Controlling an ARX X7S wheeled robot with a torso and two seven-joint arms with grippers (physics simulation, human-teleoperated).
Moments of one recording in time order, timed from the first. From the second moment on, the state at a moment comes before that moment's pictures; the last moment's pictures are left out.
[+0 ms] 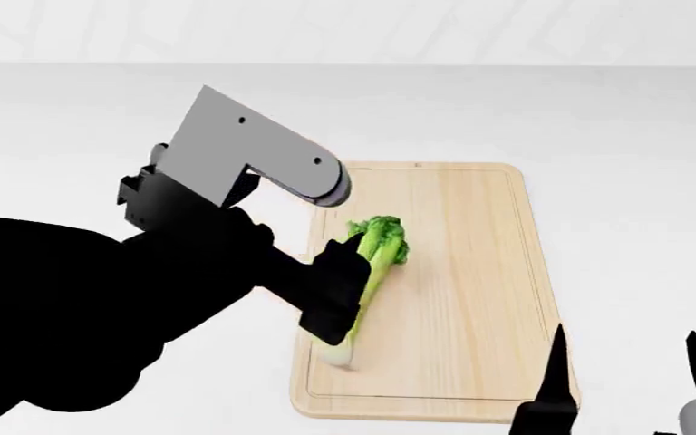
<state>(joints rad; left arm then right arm) -1.23 -0.25 0.73 0.07 -1.28 -1.11 -0.67 0.02 0.44 0.22 -0.73 0.60 0.67 0.22</state>
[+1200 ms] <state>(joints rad) -0.58 -1.04 0.12 0.92 -1.69 -0.76 -1.09 0.46 0.63 0.37 -0.89 1.49 1.04 0.88</state>
